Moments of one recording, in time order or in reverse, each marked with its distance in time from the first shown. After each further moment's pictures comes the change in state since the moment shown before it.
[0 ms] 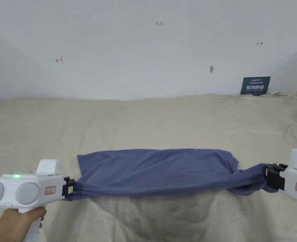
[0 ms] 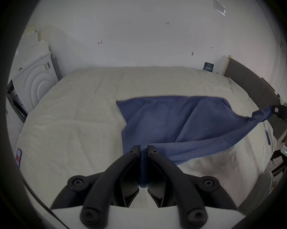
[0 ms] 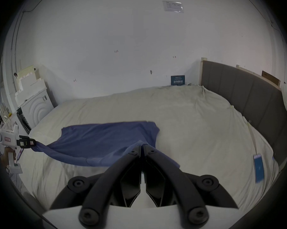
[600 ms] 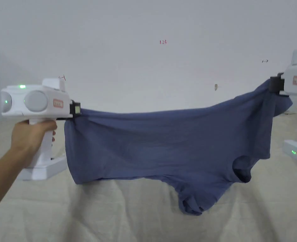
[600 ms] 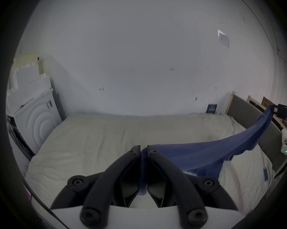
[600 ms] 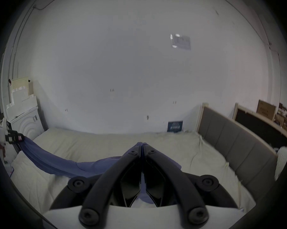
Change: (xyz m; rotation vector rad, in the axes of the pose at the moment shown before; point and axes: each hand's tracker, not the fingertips) left arm 0.017 0.240 0.002 0.268 0.030 0.008; right arm -0.022 0.239 -0.061 0.216 -0.070 0.081
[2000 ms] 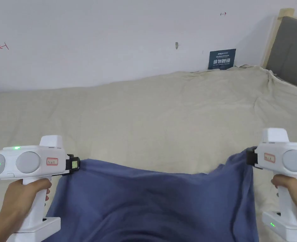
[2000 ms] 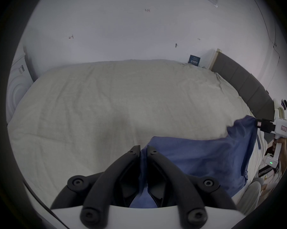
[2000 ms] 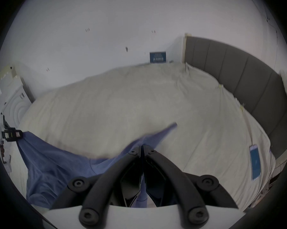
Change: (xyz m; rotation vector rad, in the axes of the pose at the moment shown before) left arm 0.069 -0.169 -0.032 -0.338 -0.184 -0.011; right arm 0.056 -0.221 0.022 -0.370 -0.089 -0.113
